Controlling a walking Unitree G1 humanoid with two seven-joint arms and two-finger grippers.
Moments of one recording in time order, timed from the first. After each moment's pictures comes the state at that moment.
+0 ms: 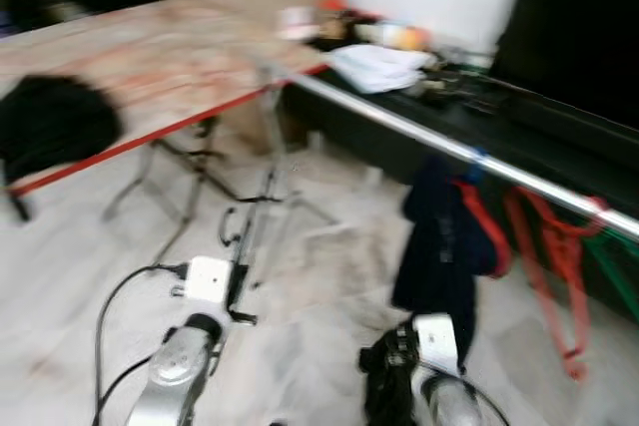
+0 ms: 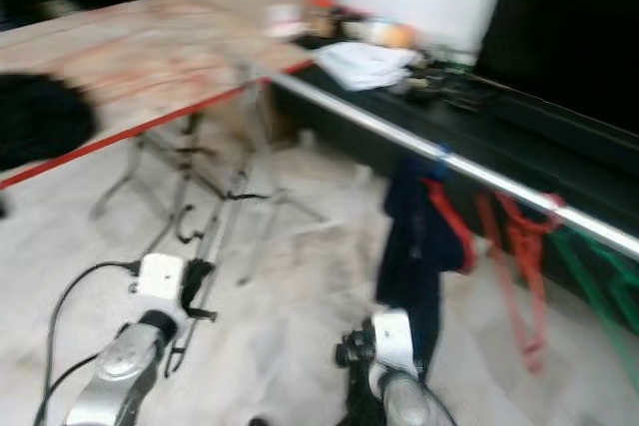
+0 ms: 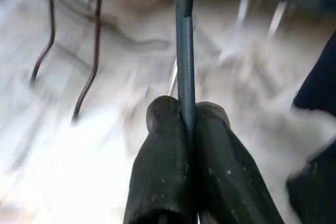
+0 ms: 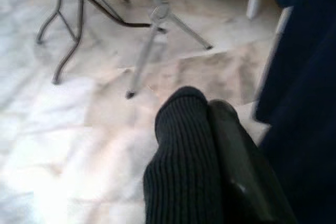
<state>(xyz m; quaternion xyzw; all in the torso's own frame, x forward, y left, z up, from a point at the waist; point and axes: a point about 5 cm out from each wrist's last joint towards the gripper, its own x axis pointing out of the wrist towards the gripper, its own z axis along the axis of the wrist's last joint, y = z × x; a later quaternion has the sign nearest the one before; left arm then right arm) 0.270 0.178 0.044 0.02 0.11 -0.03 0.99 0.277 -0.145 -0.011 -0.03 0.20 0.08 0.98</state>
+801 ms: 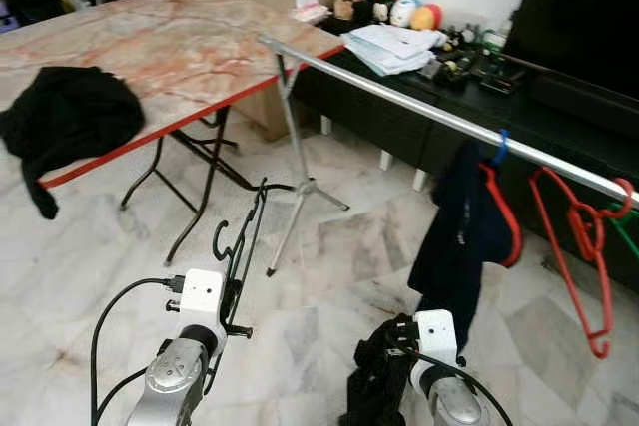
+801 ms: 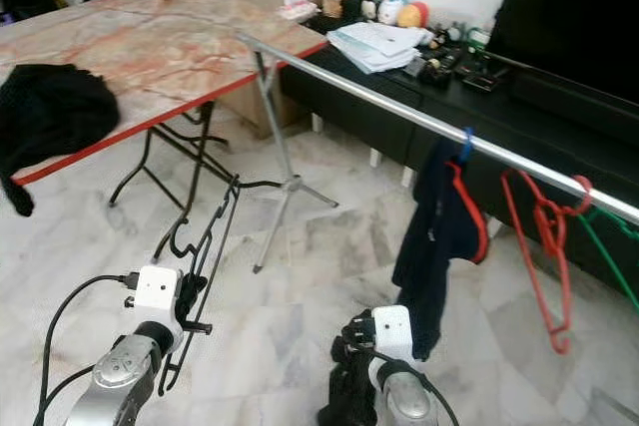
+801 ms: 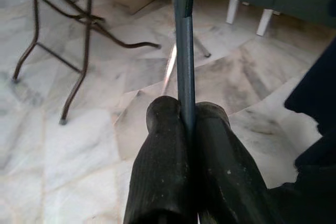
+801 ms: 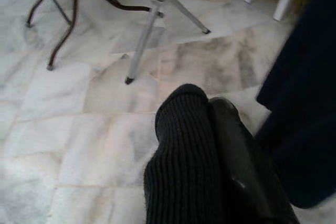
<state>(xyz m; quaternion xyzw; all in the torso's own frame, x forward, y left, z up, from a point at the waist) 0.285 0.177 0.060 0.03 0.08 -0.03 1.00 0.282 -0.141 -0.007 -0.02 0.19 0.08 0.98</state>
